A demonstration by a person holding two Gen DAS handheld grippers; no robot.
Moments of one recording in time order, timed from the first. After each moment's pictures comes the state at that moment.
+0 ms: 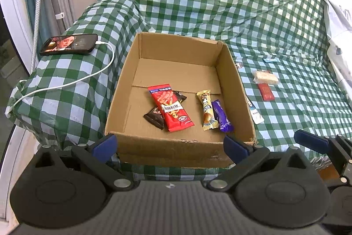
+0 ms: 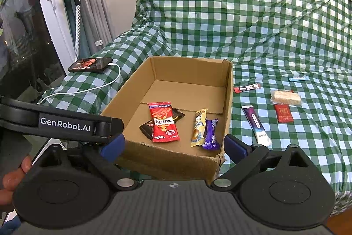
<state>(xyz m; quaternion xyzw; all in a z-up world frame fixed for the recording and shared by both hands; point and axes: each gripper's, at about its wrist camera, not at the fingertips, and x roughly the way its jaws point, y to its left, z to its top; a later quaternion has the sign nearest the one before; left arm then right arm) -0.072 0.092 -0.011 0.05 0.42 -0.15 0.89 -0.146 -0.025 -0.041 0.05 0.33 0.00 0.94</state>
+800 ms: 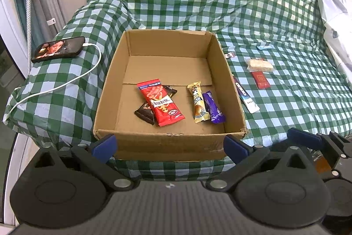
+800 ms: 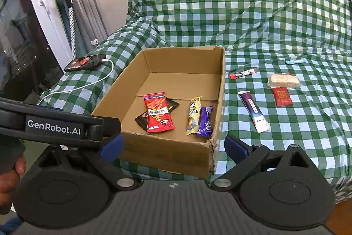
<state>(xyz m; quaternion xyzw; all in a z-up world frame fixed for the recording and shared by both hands) -0.082 0.062 -0.014 0.09 0.42 -0.16 0.89 -0.156 -0.050 -0.056 0.09 0.34 0.00 0.93</state>
